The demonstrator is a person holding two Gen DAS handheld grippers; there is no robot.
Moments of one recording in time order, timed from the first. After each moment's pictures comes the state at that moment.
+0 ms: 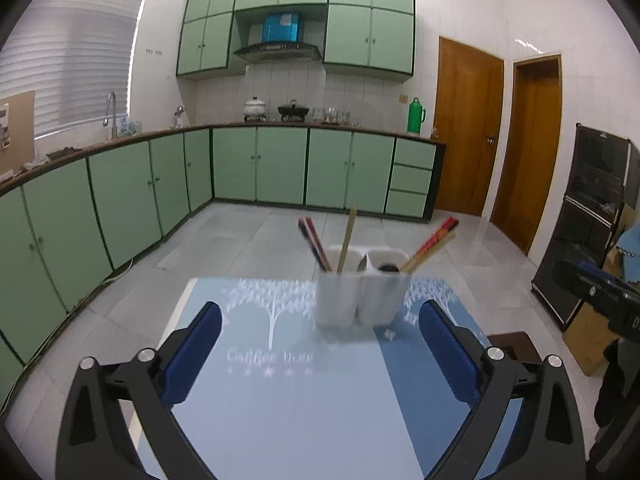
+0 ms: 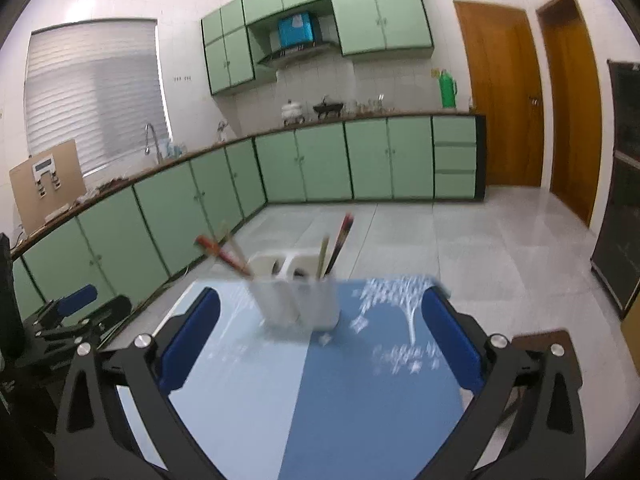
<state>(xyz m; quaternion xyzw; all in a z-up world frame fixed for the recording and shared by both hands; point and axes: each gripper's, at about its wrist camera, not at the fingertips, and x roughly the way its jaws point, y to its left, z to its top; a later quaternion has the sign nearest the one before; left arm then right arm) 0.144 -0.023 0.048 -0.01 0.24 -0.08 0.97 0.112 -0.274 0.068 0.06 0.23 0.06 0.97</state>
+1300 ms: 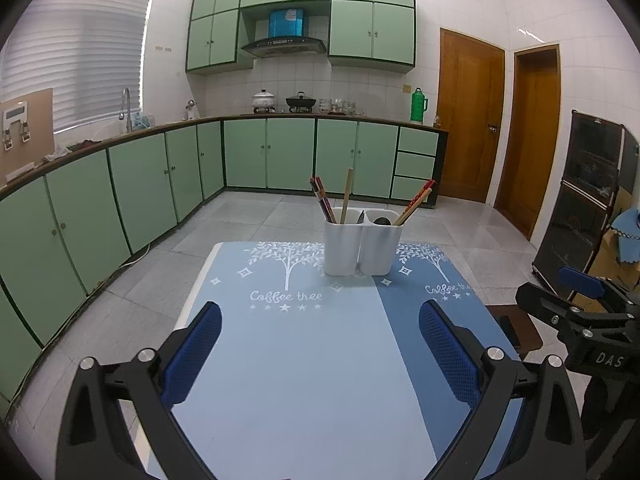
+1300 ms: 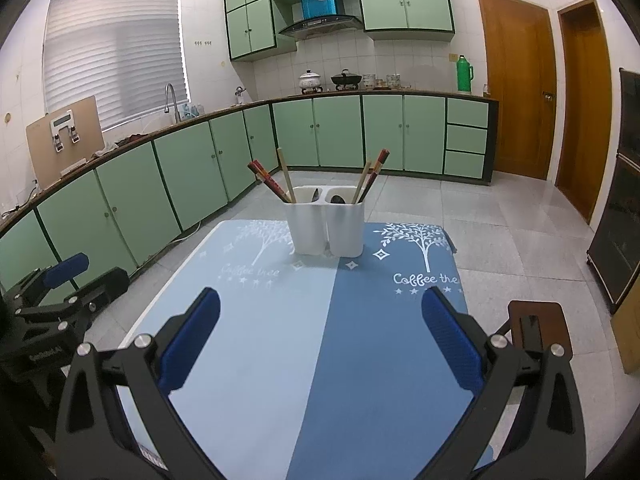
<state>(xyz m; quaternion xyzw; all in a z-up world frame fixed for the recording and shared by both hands) 0.041 -0.015 0.048 0.00 0.25 -0.07 0.97 0.025 -0.229 0.052 0.02 0.27 0.08 0.96</state>
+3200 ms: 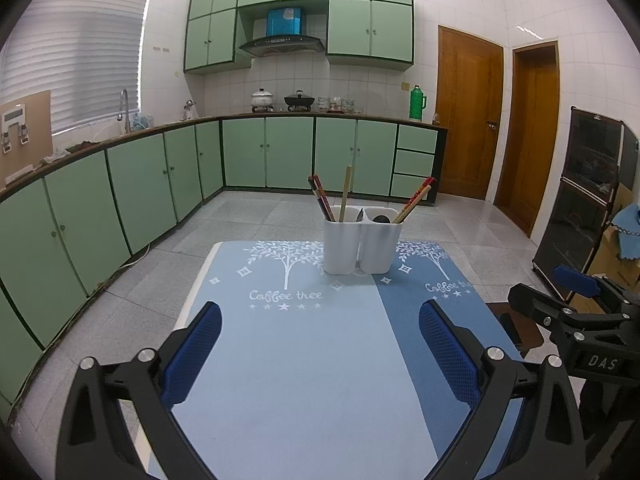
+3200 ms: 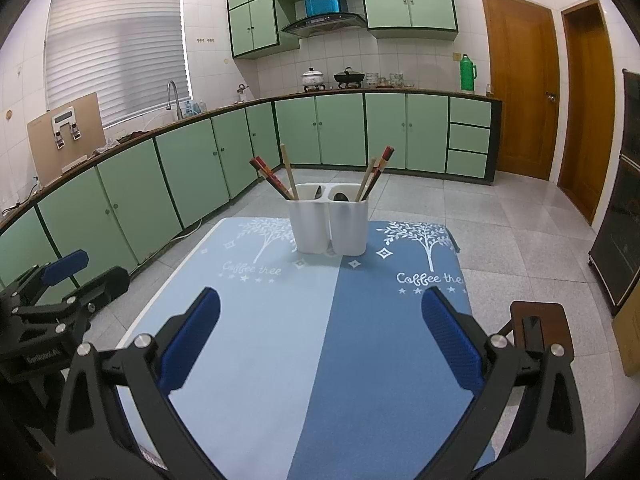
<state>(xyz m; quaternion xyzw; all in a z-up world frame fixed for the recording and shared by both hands) 0.041 -0.016 0.047 0.00 0.25 -0.07 0.96 0.025 -0.233 0.049 0.02 0.28 0.08 0.96</state>
